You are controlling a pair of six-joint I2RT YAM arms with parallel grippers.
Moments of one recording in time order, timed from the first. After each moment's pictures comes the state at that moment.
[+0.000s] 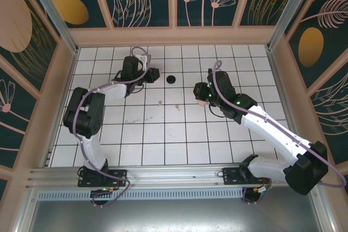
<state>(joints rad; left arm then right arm) -0.31 1.92 1.15 0.23 0.44 -0.42 0.67 1.17 0.99 -0.42 0.09 0.74</state>
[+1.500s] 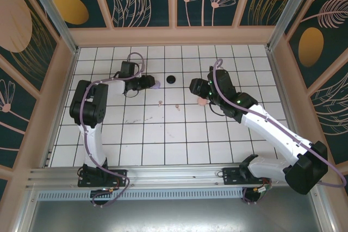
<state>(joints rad) -0.21 2.06 1.22 0.01 0.44 -0.46 0.67 1.18 1.01 -0.42 0.14 0.73</state>
